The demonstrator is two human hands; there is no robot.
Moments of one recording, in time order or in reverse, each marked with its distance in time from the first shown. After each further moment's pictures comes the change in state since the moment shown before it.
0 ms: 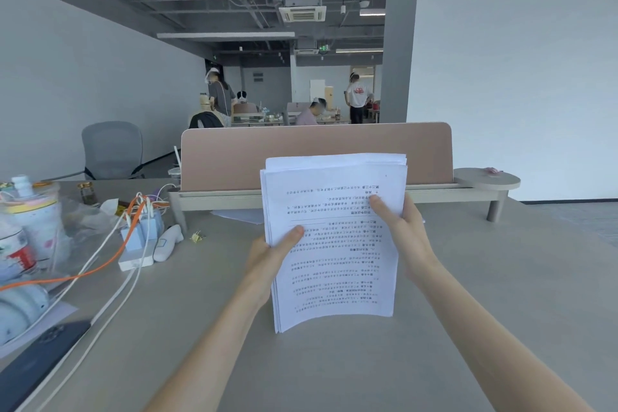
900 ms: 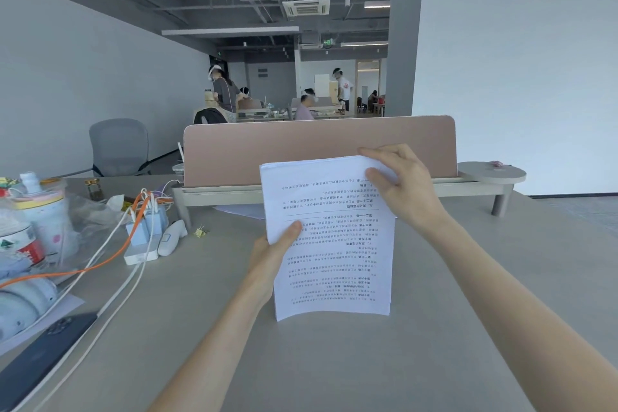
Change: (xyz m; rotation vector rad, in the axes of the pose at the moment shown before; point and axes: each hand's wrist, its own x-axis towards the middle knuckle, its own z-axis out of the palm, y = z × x) left_hand -0.004 -0.006 0.003 -0.052 -0.014 -0.025; right_hand 0.032 -0.046 -0.003 -0.732 -0.042 -0.580
